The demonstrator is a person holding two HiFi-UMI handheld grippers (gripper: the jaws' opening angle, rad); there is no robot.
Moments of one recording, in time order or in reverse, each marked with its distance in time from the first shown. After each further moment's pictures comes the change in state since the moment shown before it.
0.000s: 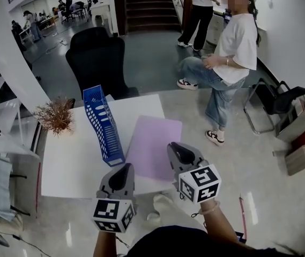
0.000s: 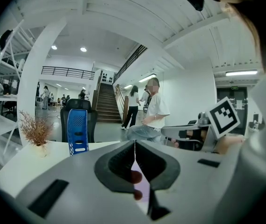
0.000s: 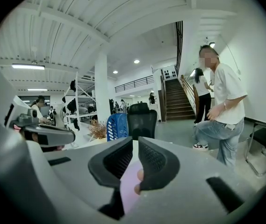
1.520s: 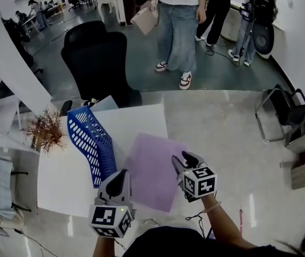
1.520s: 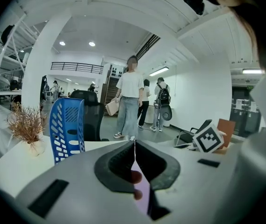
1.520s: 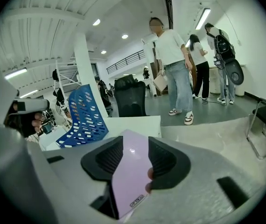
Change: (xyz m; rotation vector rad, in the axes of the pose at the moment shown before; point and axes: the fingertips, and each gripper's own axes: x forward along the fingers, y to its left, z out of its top) left arm 0.135 0.056 -0.007 -0.049 0.056 0.129; right arm 0.134 -0.147 -0.110 0.139 0.310 0.008
